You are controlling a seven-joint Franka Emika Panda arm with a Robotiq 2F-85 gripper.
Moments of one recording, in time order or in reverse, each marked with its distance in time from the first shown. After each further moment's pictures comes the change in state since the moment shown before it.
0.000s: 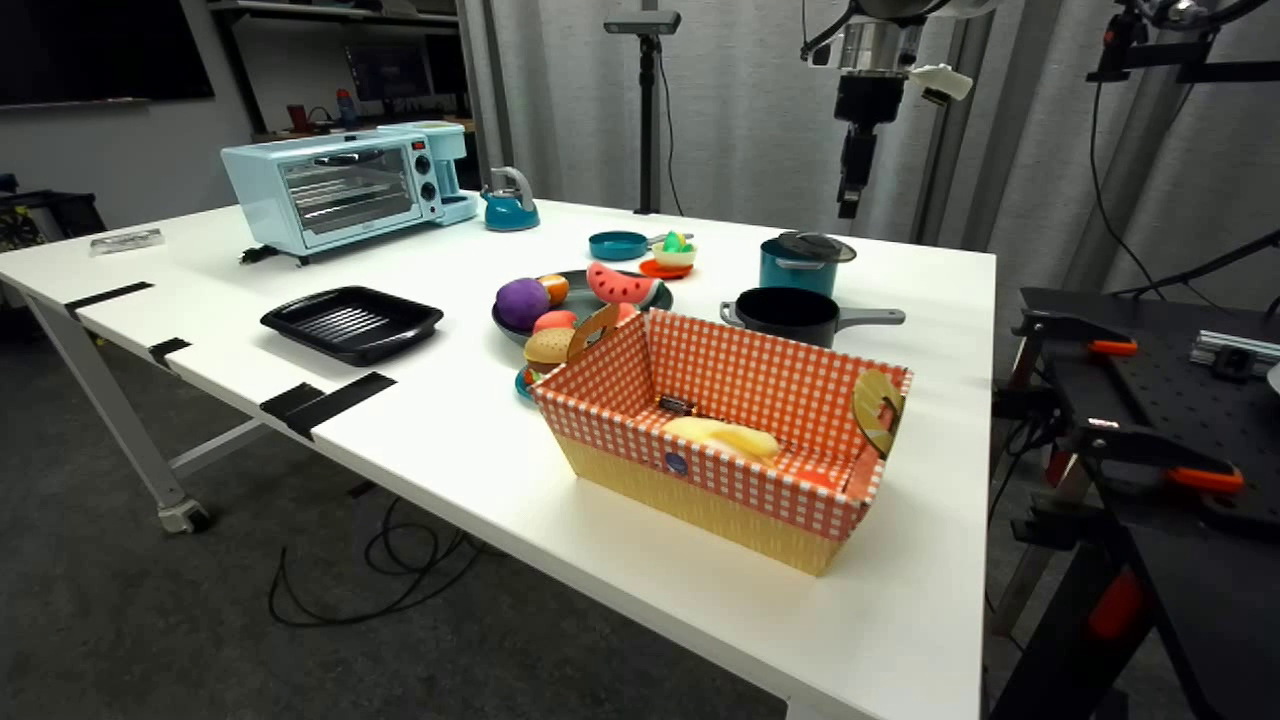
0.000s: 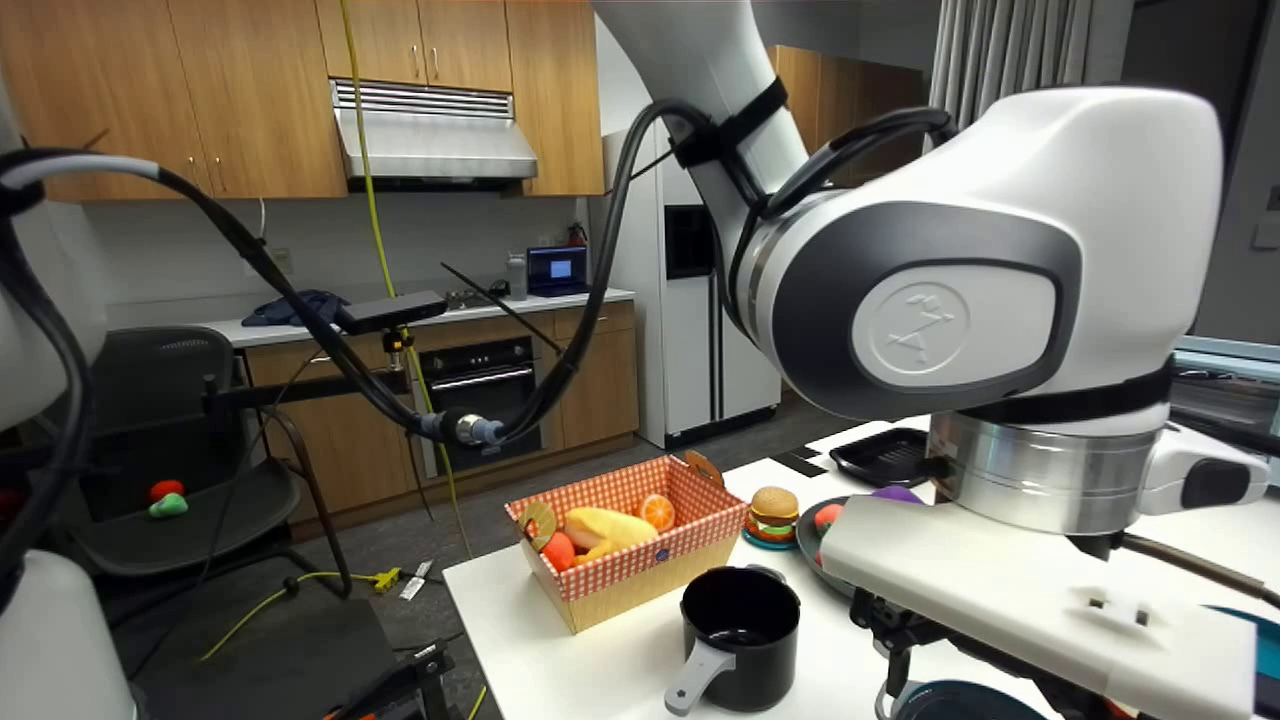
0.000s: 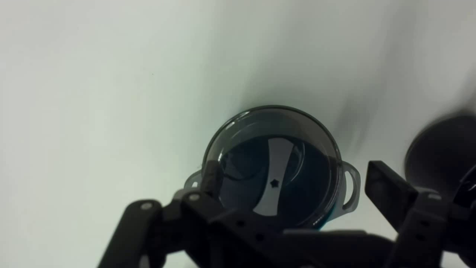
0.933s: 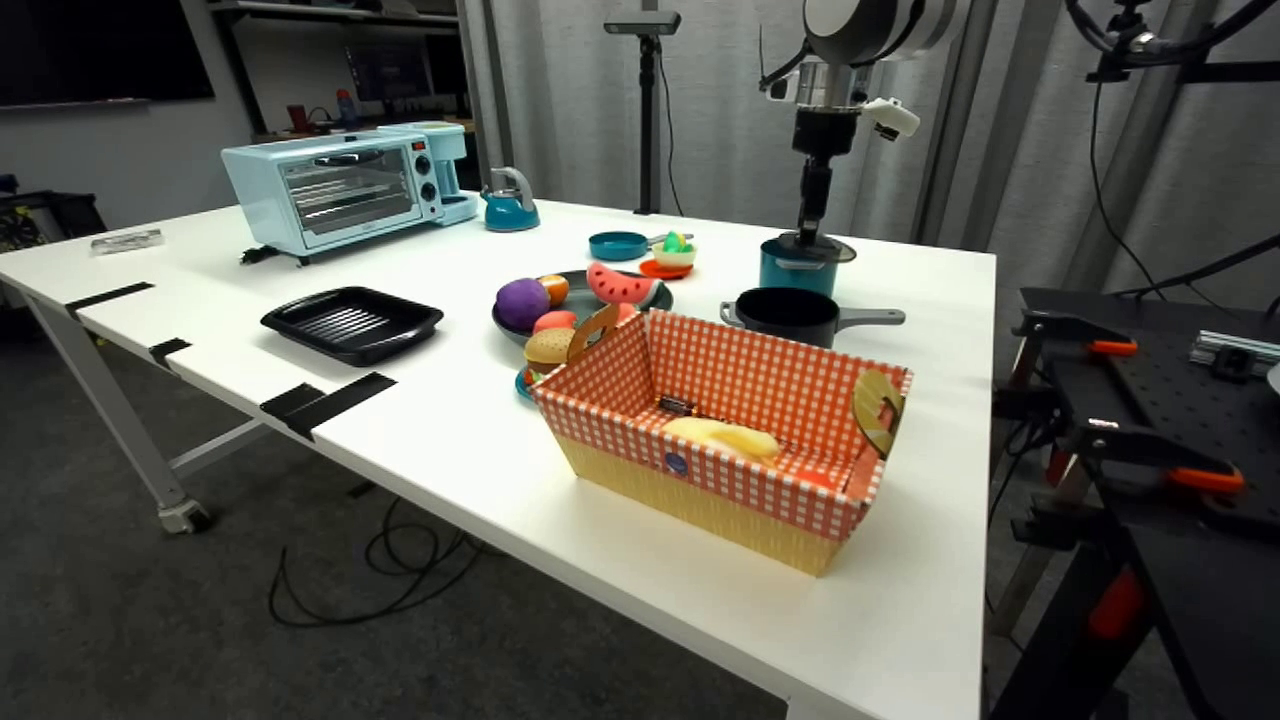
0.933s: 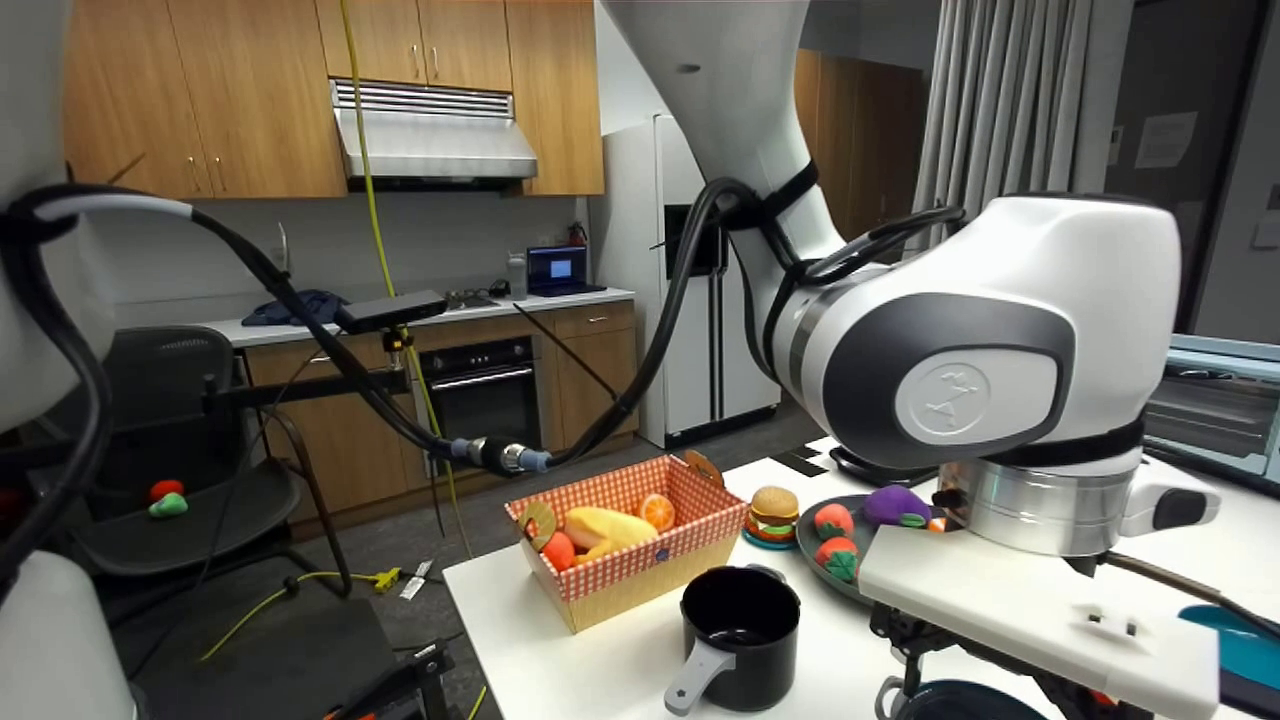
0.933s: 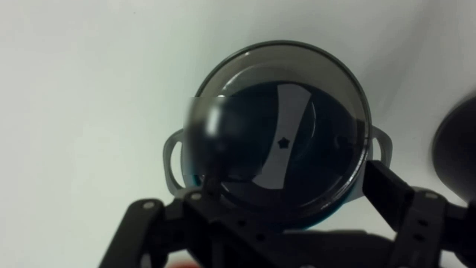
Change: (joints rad) arm -0.042 0.164 0.102 0.132 0.000 0.044 0.006
